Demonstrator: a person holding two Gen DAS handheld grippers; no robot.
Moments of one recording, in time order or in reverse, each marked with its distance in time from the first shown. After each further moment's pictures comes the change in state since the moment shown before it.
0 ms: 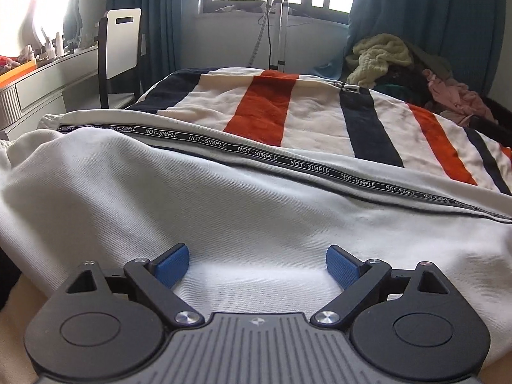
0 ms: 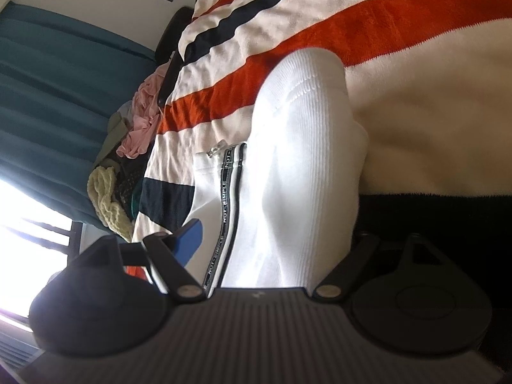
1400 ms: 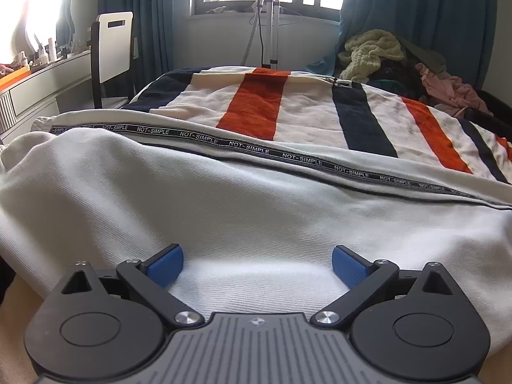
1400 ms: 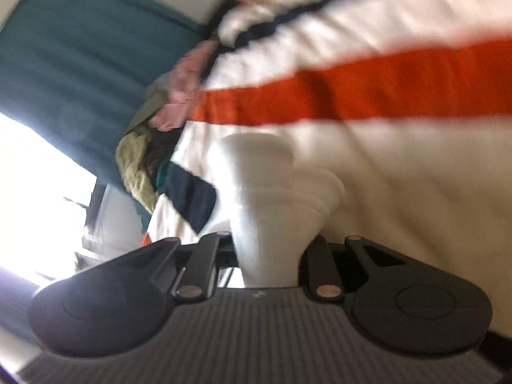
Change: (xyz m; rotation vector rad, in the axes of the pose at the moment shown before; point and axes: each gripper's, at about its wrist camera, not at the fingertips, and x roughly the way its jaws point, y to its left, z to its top) left arm -0.002 0.003 -0.003 0.032 -0.004 -0.022; right arm -0.011 0.022 0.037 -0.313 0.036 0.157
